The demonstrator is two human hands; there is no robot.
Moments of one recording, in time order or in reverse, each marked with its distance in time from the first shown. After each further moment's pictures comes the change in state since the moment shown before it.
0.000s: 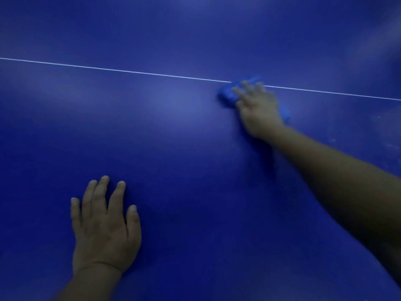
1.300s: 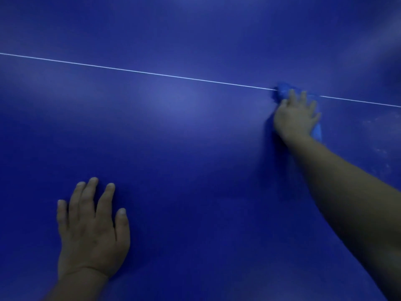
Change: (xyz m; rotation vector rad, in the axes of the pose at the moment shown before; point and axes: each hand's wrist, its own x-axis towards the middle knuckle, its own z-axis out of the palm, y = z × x) left_hand 0.002 -0.003 0.007 0.027 0.030 0.018; right_hand -0.013 0.068 -0.003 0.141 0.030 0.736
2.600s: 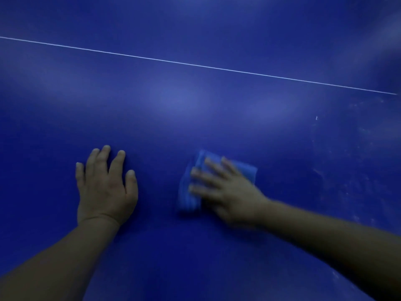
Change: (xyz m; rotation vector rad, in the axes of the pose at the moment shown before) left_hand -0.006 -0.002 -0.002 -0.089 0.053 0.024; right_hand -0.247 0.036 -0.007 -0.072 -0.264 -1.419
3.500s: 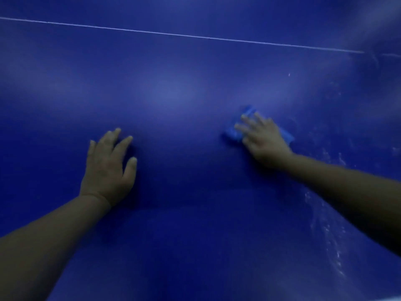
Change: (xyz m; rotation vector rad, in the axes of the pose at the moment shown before) left_hand -0.086 -0.013 -0.016 -0.124 -0.076 0.272; right_hand -0.108 0.021 -0.013 -0.029 0.061 0.533
